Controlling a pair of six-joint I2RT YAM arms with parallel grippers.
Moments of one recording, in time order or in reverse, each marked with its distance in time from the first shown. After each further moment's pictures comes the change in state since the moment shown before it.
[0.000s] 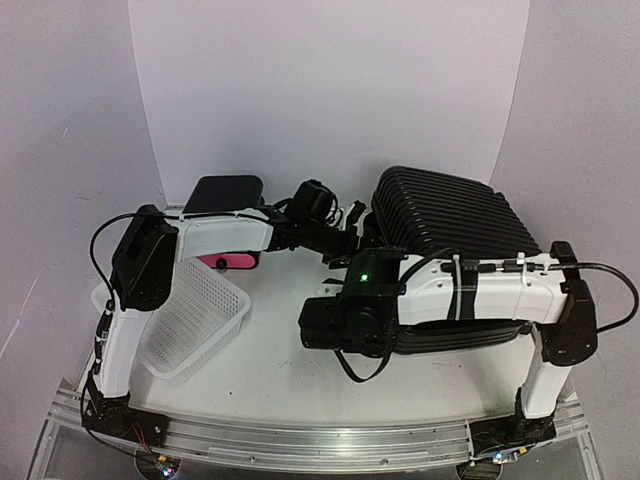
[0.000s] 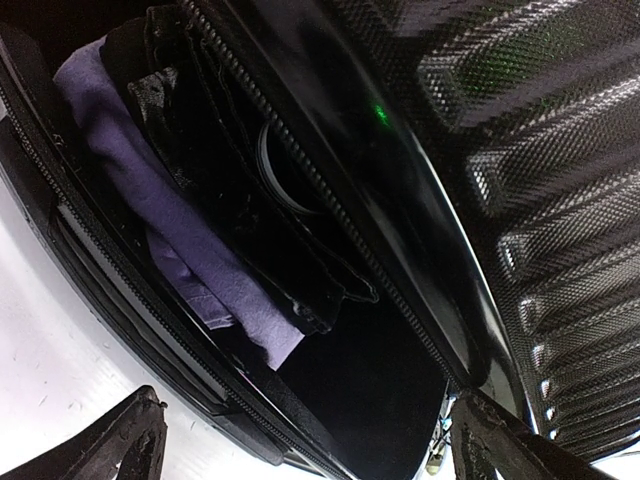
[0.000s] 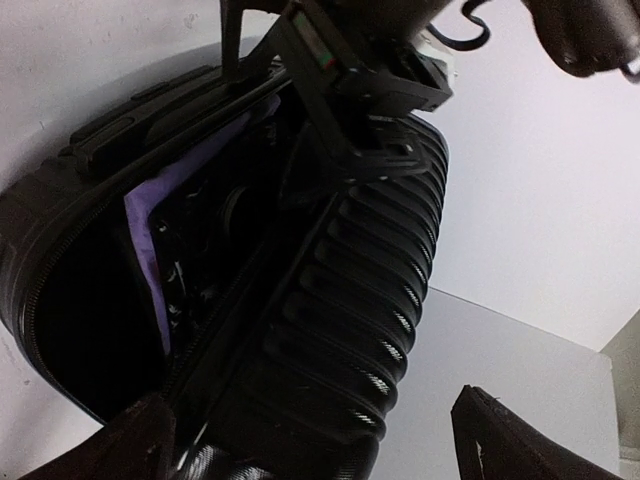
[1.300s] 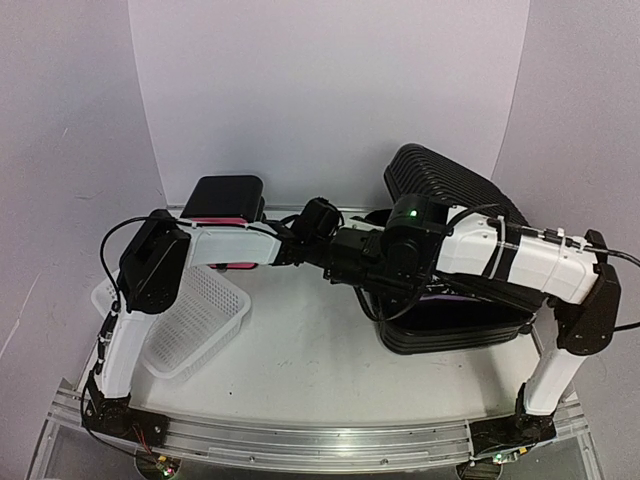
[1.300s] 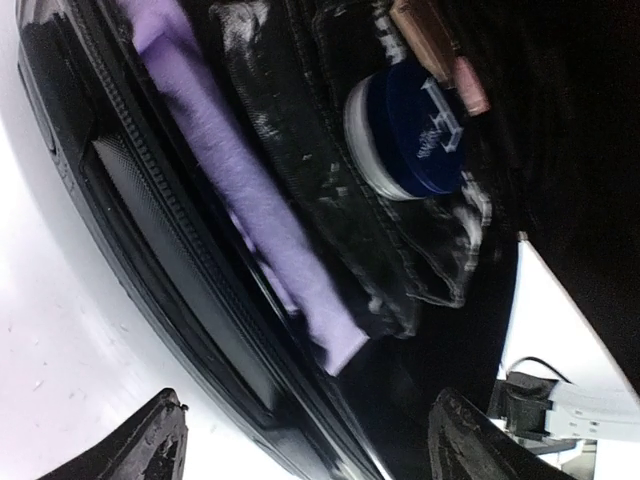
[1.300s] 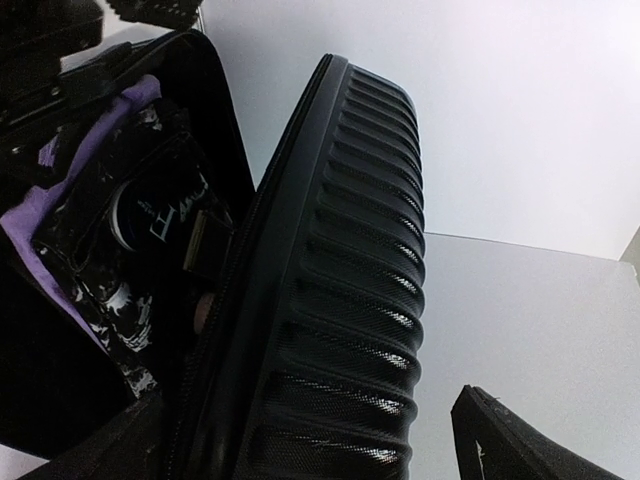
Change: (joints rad) left arm -0.021 0.029 -0.066 0.044 -0.087 -0.076; right arm -0.153 -0.090 0.052 0.067 0.109 -0.017
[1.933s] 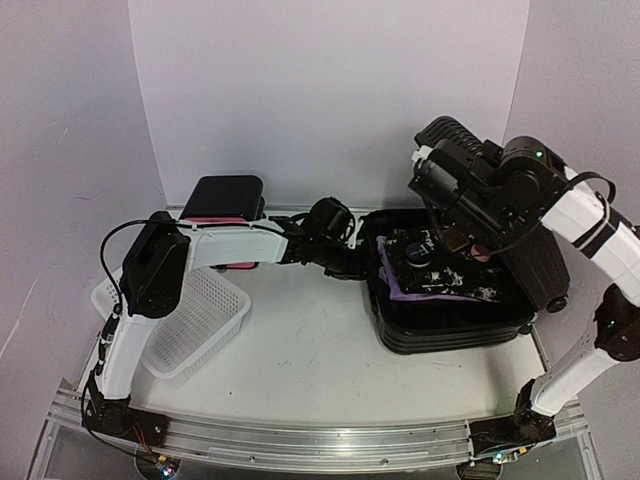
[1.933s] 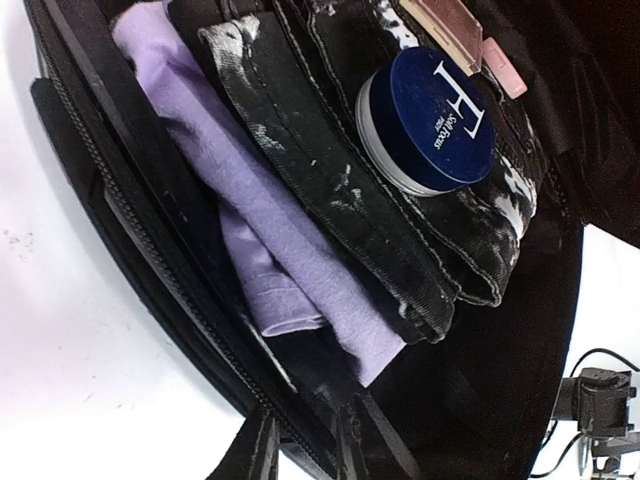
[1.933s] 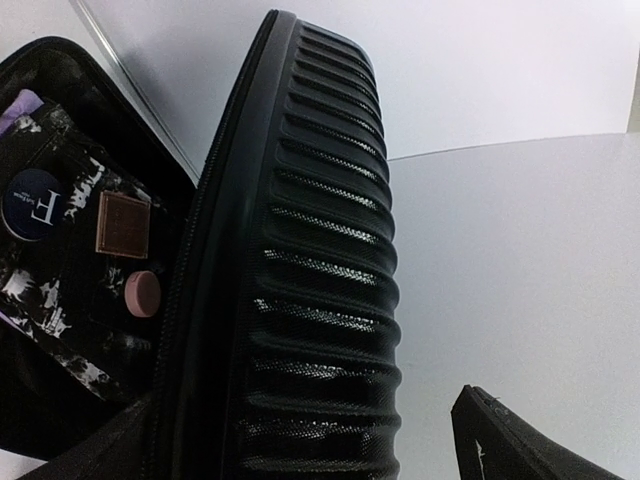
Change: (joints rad) left arm -0.042 0.024 0.100 -0.166 -0.196 0.172; right arm -0.149 -0.262 0.087 0.039 -0.005 -0.115
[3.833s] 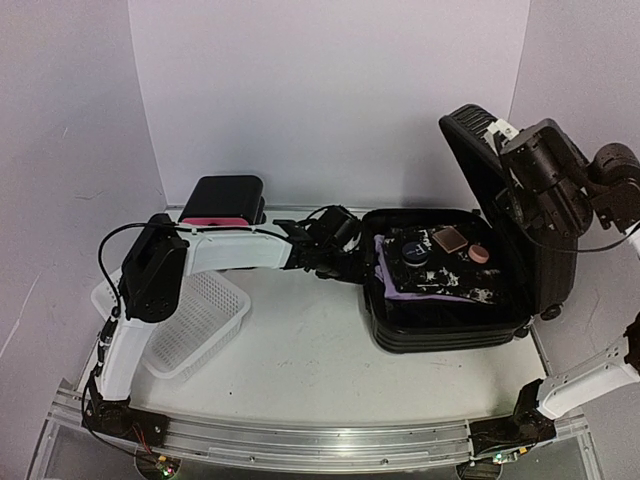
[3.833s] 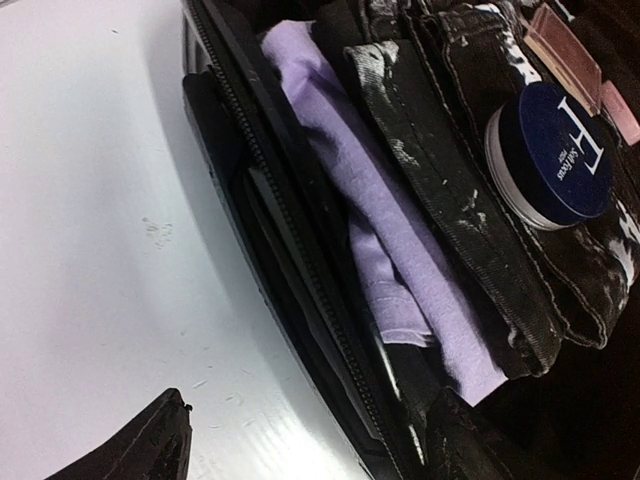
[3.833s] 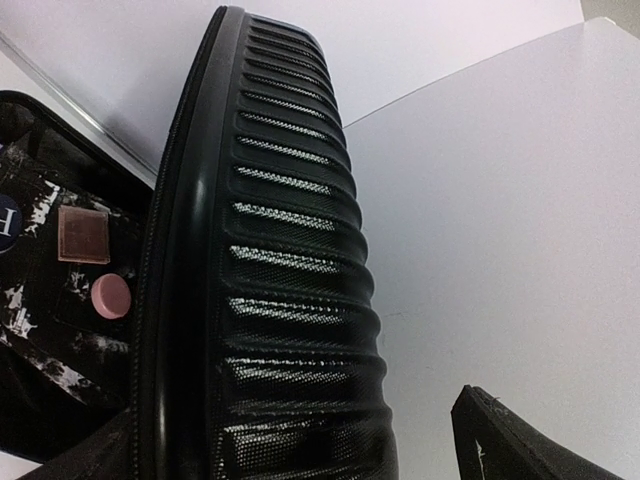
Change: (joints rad) left arm -0.047 -0.021 -0.014 -0.108 -0.361 0.013; right arm -0.048 -0.273 -0.053 0.069 -0.023 -0.029
